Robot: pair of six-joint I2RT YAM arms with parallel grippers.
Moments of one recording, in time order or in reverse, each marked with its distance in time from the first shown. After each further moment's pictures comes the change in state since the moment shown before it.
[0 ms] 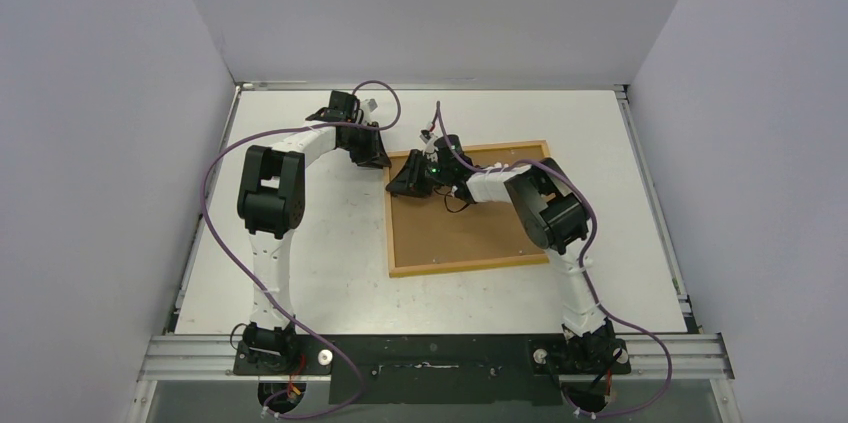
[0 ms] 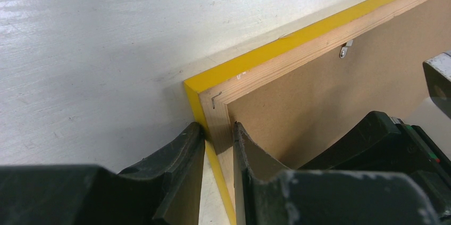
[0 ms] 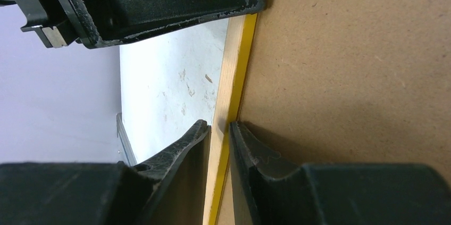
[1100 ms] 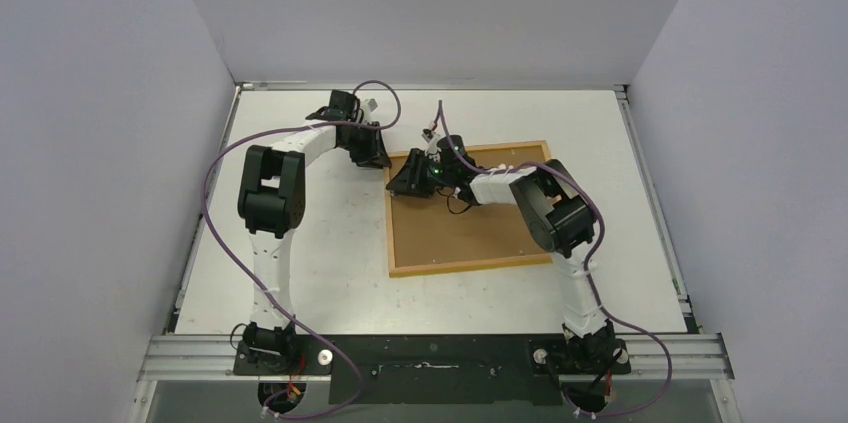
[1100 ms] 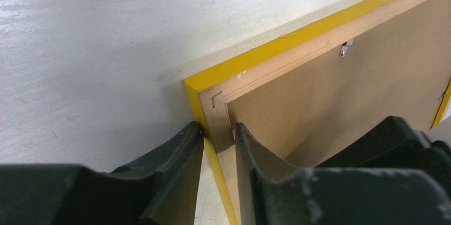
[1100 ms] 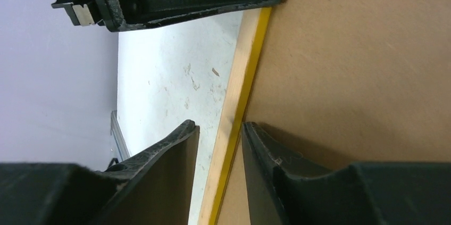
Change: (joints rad) left arm 0.001 0.002 0.014 -0.018 -0.003 0.000; right arm -0.006 -0.029 -0.029 0.036 -0.005 -0.047
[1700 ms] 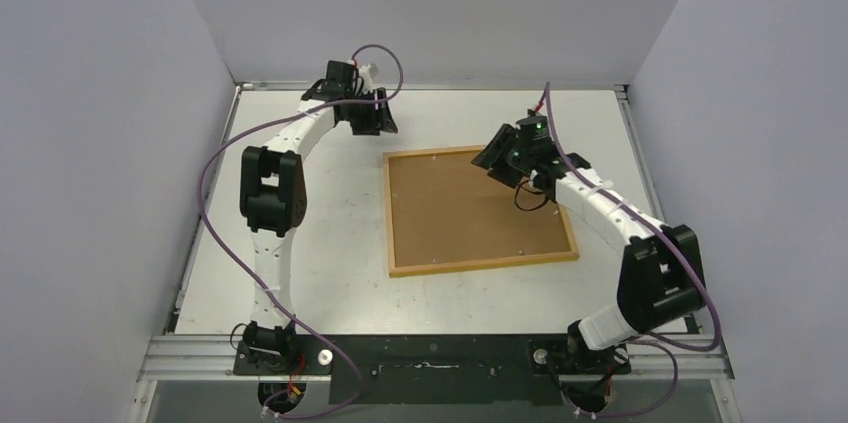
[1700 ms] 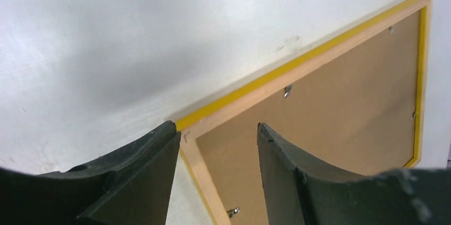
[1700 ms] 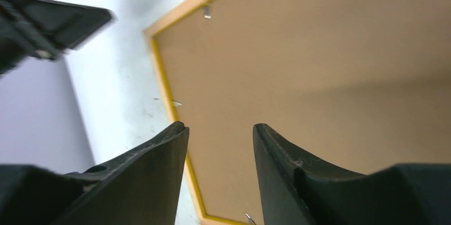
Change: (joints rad) left arm 0.002 0.010 0.212 -0.074 -0.019 0.023; right arm -0.216 -0.656 -0.239 -0.582 0.421 0.042
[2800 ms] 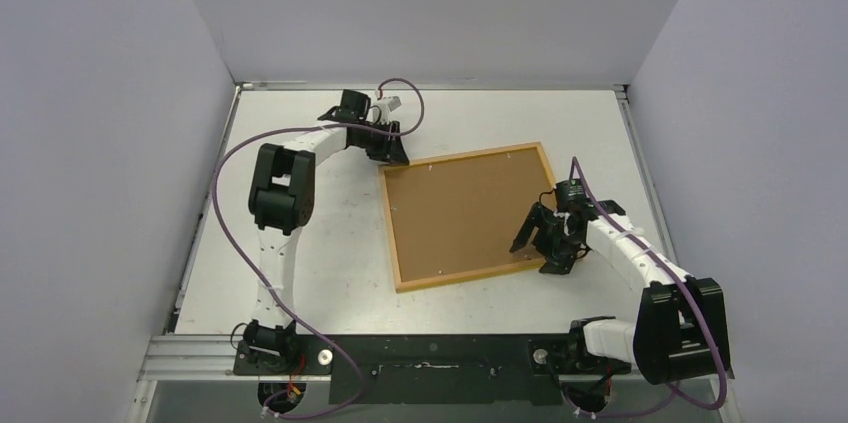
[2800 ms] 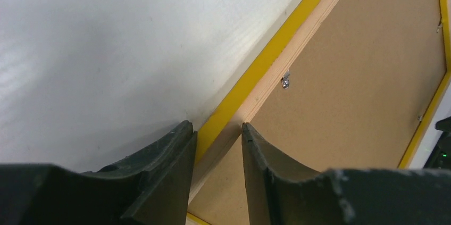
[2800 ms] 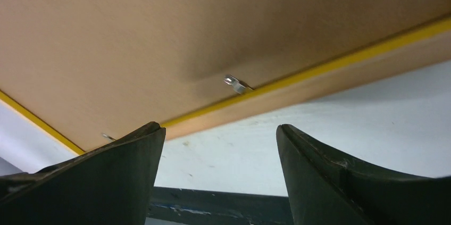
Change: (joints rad) left arm -0.041 0.077 -0.115 0.162 0.241 0.221; right arm -0.221 -0.320 -0.395 -0.574 -0.062 -0.190
